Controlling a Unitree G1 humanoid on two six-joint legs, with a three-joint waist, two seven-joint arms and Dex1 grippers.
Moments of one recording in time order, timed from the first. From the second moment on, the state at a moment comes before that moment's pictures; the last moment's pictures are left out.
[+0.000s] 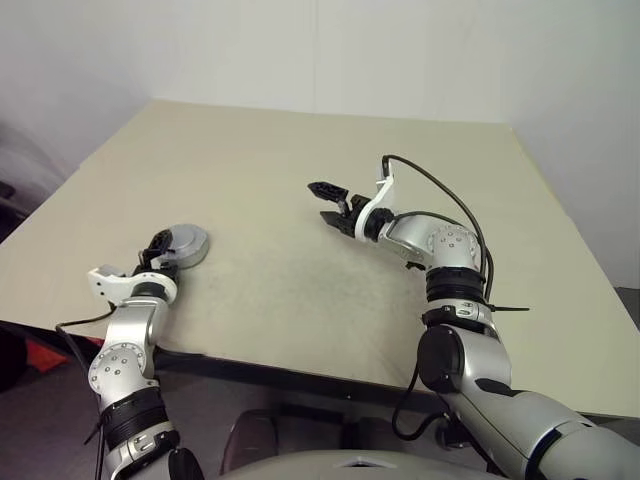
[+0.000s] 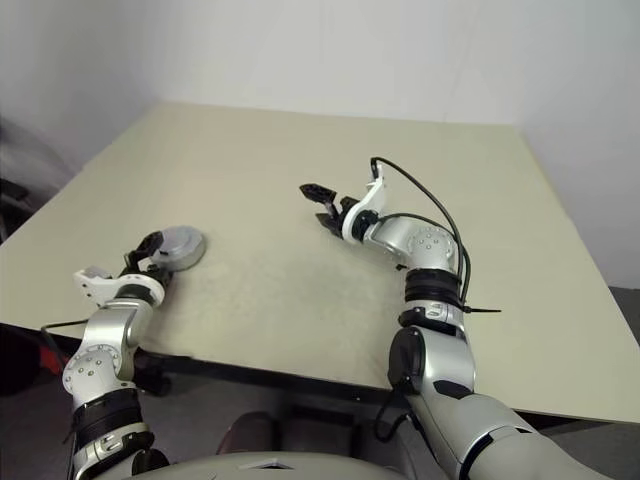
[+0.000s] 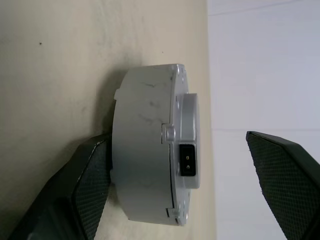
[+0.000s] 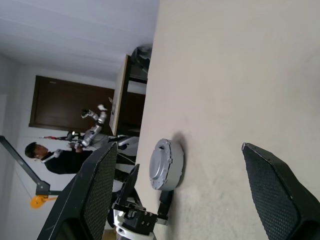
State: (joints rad) left arm -0.19 0.05 0.63 0.02 -1.39 0.46 0.31; right arm -0.85 -0.02 -0.48 0.56 0.96 1.10 0.05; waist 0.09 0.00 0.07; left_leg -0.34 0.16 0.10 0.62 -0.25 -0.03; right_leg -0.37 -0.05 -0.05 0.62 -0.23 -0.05
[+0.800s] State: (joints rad) left arm -0.09 0.13 0.34 -0.19 -1.80 0.74 0.64; right arm -0.84 -0.05 -0.40 0.62 0.80 1.01 0.17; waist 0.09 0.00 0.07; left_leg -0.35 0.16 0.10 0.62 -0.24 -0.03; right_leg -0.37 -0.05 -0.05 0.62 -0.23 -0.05
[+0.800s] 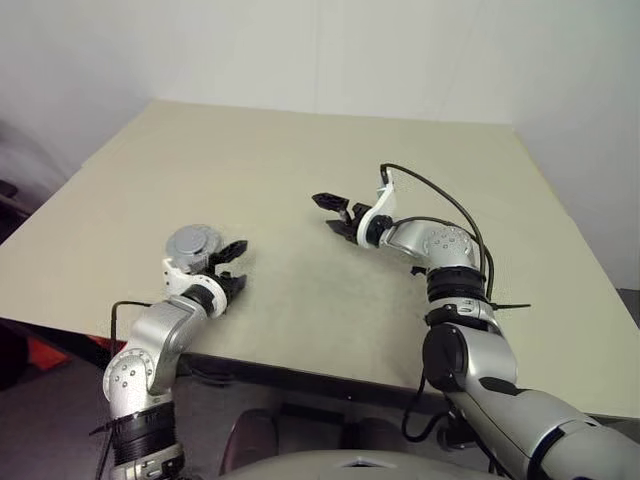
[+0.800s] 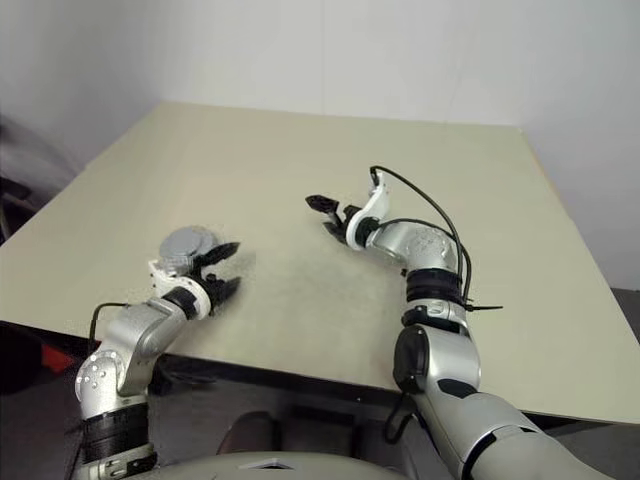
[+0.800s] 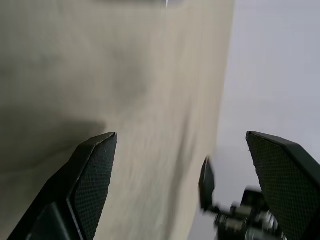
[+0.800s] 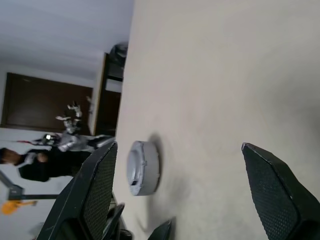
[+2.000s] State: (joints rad) left arm -0.31 0.49 -0.12 -0.08 -0.61 0.55 -0.68; right arm -0.50 -0.61 0.17 0.37 0.35 0.40 1.36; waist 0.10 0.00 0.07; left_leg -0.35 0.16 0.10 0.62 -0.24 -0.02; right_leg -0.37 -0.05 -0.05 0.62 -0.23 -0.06
